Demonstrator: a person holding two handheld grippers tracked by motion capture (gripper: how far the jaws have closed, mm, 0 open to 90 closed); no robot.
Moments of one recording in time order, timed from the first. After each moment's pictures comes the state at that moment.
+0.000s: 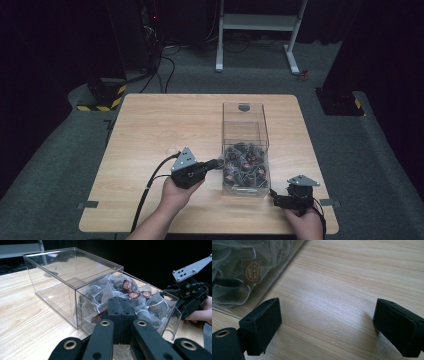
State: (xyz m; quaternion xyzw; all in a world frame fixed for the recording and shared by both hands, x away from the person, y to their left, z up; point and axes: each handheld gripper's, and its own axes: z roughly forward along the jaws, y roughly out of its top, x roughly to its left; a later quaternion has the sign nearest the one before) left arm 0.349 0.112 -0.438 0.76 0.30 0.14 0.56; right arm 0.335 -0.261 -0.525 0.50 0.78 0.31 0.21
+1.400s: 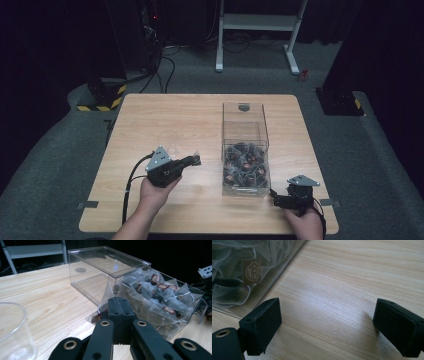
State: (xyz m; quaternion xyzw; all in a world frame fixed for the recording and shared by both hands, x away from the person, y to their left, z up) left arm 0.346 0.176 -0.441 0.74 0.35 0.18 0.54; right arm 0.335 -0.261 -0.525 0.50 0.78 0.31 0.21
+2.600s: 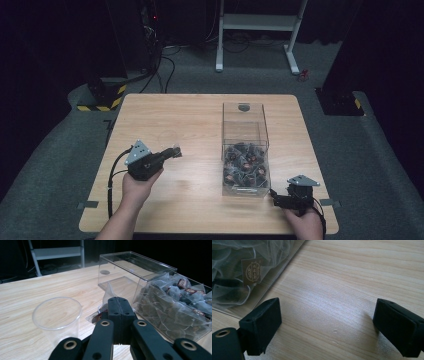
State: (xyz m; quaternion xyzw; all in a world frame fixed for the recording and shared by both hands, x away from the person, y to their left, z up) left arm 0.354 0.224 -0.432 0.72 0.38 0.22 0.53; right arm 0.335 -0.261 -0.525 0.50 0.78 0.31 0.21
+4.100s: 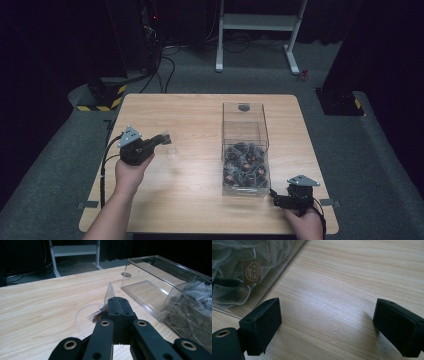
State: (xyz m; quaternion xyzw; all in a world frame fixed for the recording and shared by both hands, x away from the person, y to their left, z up) left arm 0.392 0.252 -0.424 0.70 0.43 0.24 0.51; right arm 0.335 -0.261 -0.525 0.50 0.78 0.31 0.21
